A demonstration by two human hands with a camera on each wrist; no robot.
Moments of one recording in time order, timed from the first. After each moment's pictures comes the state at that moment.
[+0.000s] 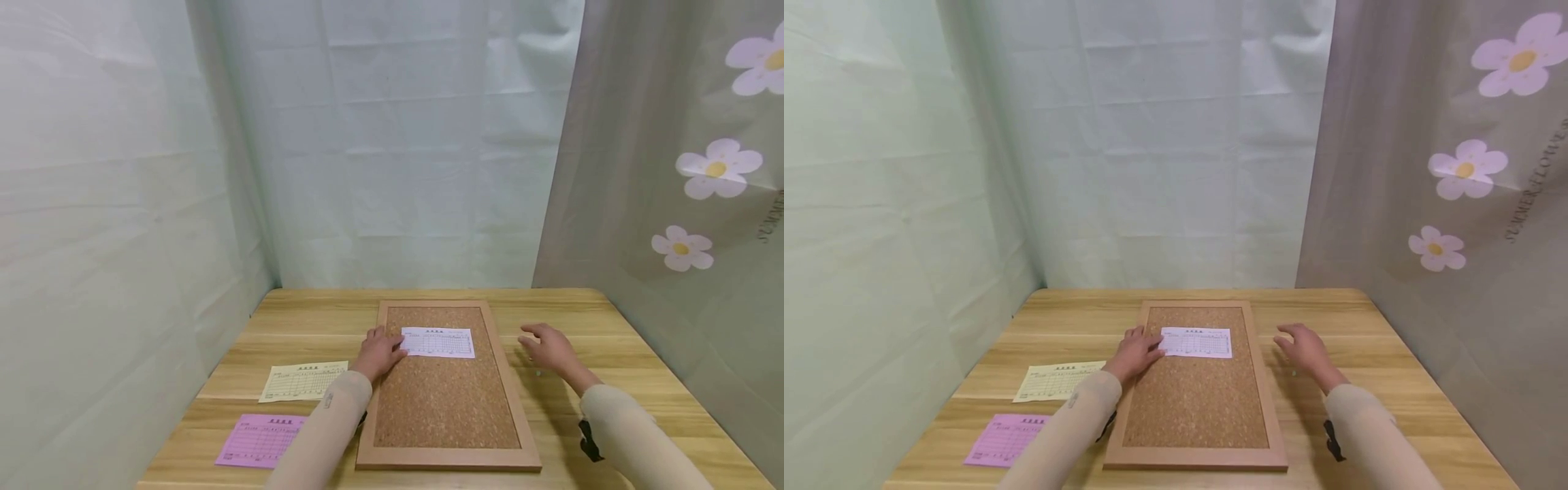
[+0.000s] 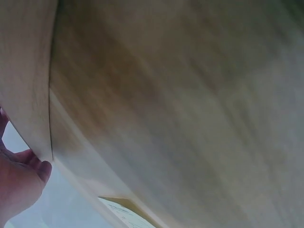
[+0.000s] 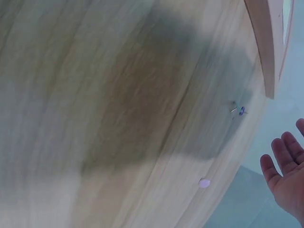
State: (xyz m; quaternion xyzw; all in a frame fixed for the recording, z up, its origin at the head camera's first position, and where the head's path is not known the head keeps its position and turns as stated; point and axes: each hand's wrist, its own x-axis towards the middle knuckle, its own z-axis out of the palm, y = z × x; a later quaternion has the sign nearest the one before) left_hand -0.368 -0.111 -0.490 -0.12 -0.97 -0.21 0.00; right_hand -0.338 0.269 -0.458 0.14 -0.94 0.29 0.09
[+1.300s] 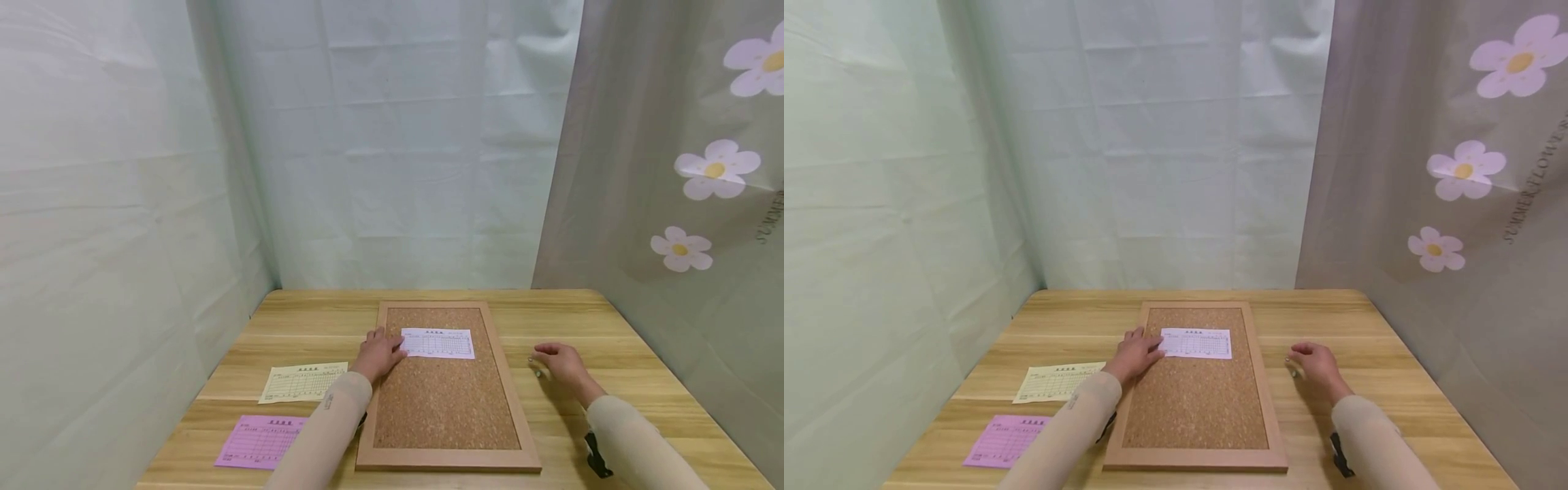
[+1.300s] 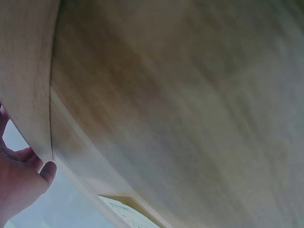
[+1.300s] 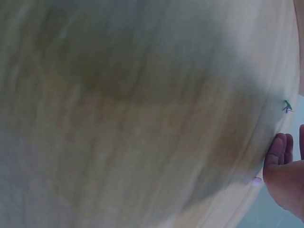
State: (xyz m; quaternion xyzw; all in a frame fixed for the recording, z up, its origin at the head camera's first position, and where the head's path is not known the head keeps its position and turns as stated) left_hand -0.367 -0.111 -0.491 -0.11 -0.97 -0.20 0.00; right_hand -0.333 0.293 -0.491 -0.03 -0.87 0.49 0.00
